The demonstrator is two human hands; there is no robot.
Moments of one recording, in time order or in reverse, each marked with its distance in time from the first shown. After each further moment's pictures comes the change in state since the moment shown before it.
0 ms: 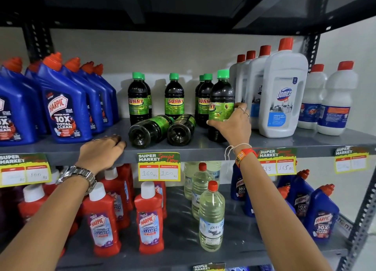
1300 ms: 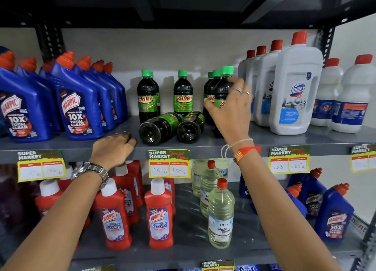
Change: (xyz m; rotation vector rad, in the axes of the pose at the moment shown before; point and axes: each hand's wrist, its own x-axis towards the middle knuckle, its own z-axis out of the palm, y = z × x) left_hand 0.003 0.001 0.003 -0.128 0.022 -0.072; right_hand -0.025 -0.055 -0.009 -0.005 0.199 -0.336
